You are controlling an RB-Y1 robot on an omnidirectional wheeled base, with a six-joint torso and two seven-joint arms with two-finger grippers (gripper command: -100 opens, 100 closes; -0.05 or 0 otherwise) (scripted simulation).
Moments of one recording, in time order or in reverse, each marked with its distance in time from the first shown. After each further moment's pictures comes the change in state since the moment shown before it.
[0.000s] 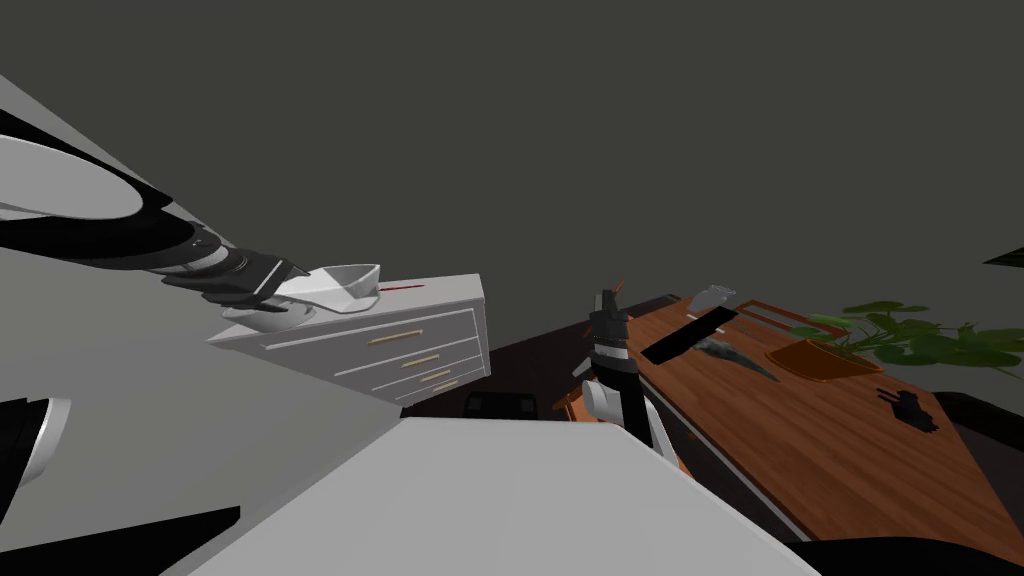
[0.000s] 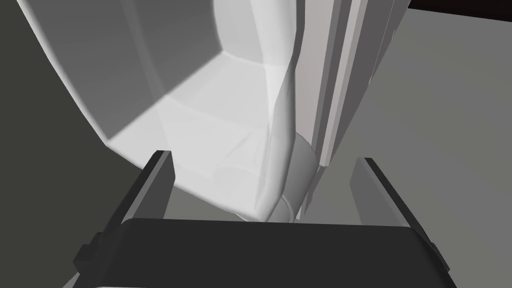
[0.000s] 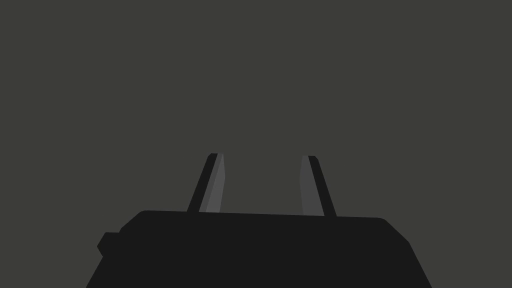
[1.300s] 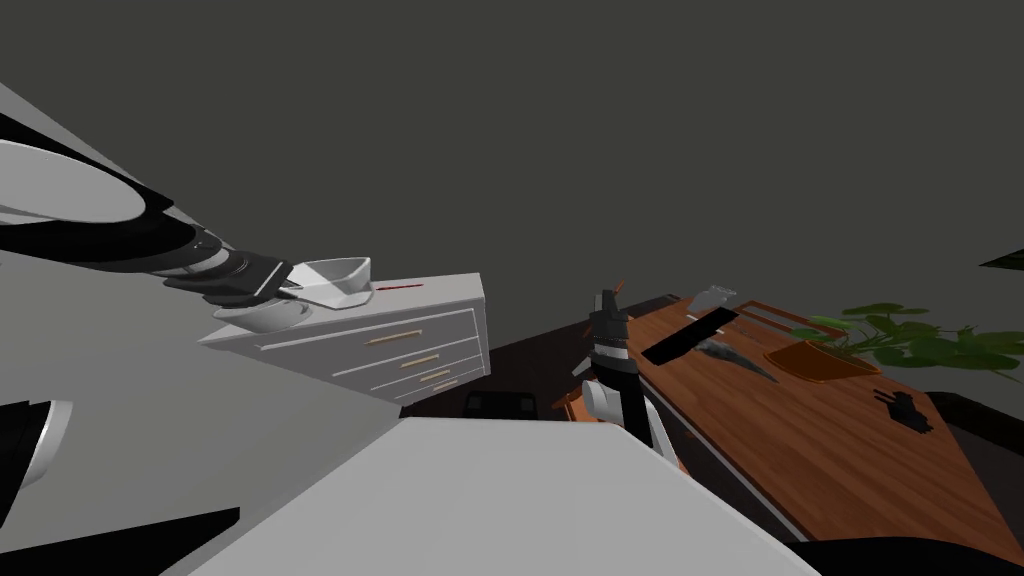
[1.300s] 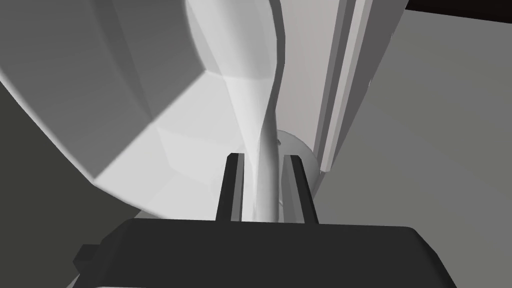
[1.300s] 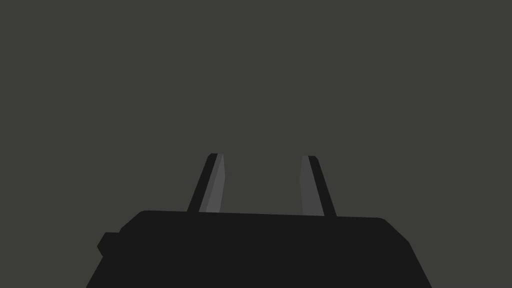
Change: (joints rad) left arm 0.011 -0.008 0.006 0.004 -0.005 -0.007 -0.007; right arm 0.000 0.000 0.000 0.000 0.000 0.000 0.000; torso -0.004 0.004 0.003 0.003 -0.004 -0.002
